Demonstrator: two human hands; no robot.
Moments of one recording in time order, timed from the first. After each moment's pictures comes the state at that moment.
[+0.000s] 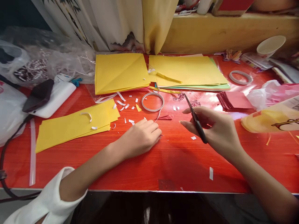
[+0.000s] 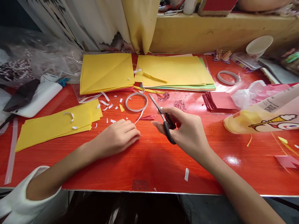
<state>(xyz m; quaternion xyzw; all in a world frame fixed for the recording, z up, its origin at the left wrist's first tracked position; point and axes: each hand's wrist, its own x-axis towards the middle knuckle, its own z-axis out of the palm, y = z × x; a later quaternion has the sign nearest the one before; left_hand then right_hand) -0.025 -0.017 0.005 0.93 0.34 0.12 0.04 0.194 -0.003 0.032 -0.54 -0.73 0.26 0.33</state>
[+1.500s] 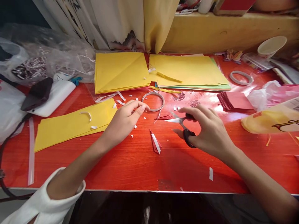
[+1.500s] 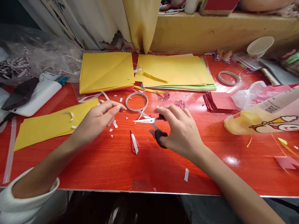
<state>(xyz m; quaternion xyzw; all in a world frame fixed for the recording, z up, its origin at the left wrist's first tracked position) -0.043 -0.003 0.041 0.66 0.60 0.30 0.33 0.191 0.001 0.025 -0.44 -0.86 0.02 0.27</state>
